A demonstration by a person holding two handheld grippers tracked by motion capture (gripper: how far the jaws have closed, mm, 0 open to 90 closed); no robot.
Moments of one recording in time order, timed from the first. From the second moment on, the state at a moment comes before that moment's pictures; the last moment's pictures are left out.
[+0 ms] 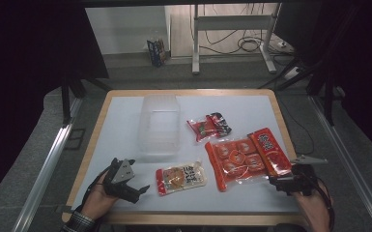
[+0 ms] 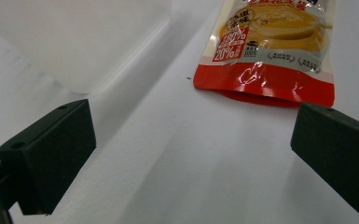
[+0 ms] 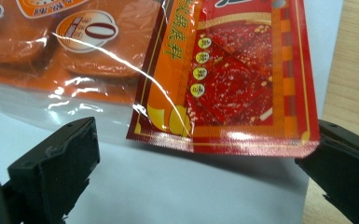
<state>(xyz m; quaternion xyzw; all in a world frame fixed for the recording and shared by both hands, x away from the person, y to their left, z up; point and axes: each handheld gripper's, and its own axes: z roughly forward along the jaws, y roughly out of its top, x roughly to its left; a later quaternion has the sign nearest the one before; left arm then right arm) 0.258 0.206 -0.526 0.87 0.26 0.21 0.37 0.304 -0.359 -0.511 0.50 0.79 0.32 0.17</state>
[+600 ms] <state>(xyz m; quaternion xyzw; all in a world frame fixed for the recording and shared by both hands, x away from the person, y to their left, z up) 0.258 0.206 -0.526 0.87 0.26 0.21 0.36 0.331 -0.340 -0.502 0.49 0.80 0.31 0.15</state>
